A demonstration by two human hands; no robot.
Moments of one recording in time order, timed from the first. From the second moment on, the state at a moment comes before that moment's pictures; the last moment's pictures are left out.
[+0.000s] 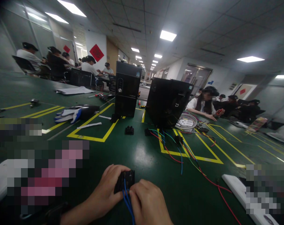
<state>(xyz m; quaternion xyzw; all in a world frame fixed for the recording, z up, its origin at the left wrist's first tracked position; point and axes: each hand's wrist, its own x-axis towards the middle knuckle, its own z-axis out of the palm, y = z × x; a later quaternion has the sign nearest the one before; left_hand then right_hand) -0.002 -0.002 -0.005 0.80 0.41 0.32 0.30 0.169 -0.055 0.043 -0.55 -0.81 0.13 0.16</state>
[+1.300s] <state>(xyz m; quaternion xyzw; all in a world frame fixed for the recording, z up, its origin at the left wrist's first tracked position) -0.003 -0.002 -0.007 0.81 0.40 0.33 0.28 0.173 -0.055 0.040 -0.50 -0.85 0.11 0.12</state>
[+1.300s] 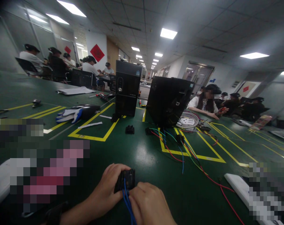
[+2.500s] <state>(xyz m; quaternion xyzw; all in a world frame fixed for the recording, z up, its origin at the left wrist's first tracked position) -0.006 -0.002 -0.005 0.81 0.40 0.30 0.30 0.169 -0.059 0.028 -0.50 -0.83 0.05 0.24</state>
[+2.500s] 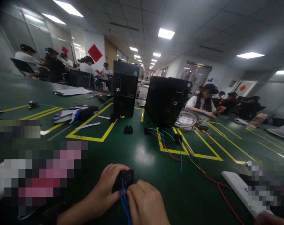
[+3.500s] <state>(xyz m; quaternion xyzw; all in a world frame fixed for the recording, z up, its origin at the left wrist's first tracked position) -0.005 -0.001 -0.005 0.81 0.40 0.32 0.29 0.174 -0.057 0.034 -0.48 -0.87 0.01 0.15</state>
